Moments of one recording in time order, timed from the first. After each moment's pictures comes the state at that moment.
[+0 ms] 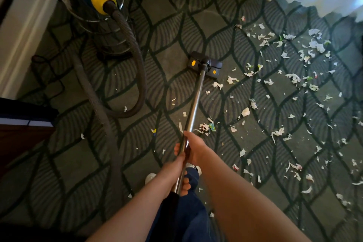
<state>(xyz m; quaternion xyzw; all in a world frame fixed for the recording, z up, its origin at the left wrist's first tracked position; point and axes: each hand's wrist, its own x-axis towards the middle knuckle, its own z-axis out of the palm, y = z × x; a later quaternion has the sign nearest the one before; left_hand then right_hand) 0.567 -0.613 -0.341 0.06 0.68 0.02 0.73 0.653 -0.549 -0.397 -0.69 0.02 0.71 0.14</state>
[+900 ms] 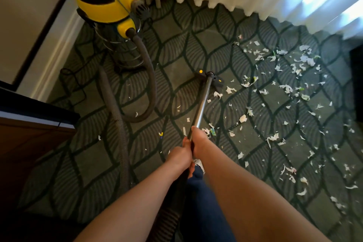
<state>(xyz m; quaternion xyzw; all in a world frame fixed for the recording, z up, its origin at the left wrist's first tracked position) 0.576 -0.608 -0.248 0.19 0.73 0.03 0.65 0.635 -0.552 -0.291 -0.74 0.00 0.65 0.18</state>
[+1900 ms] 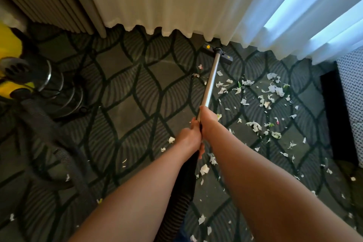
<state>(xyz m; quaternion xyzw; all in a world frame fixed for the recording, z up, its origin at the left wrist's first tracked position) 0.859 -0.197 -0.308 0.26 0.71 0.08 0.65 0.924 -0.138 -0.327 -0.77 -0.04 0.59 0.25</state>
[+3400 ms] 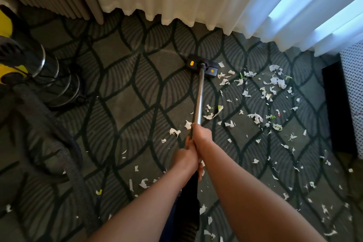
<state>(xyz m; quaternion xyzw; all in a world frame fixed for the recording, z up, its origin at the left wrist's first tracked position) 0.840 -0.276 -0.334 0.13 0.71 0.07 0.69 0.896 -0.218 -0.392 -0.81 -0.09 0.54 0.18</state>
